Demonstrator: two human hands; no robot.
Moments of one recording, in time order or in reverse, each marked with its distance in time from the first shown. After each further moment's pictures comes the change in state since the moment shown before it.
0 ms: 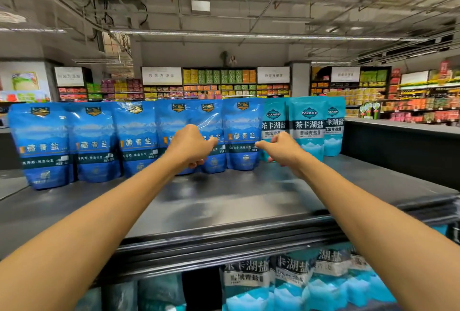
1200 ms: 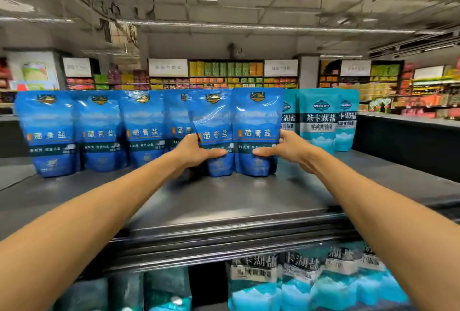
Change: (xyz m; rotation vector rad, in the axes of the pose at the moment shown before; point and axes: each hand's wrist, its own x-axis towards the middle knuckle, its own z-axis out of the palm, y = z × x) left_hand 0.022 -0.056 0.031 -0.458 -0.204 0.006; right_hand -0.004 0.003 0.002 0.272 -0.305 -0.075
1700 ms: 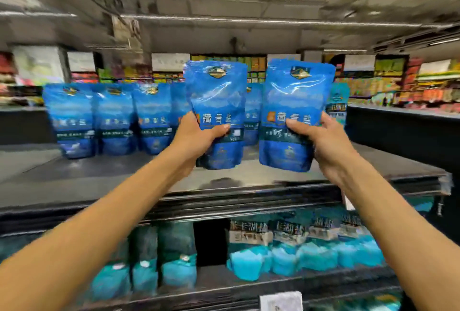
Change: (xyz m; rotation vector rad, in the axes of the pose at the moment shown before) left_hand -0.117 0.070 0.010 -0.368 0.182 0.122; right_hand -0.123 -0.027 -0.013 0.505 0.302 -0.209
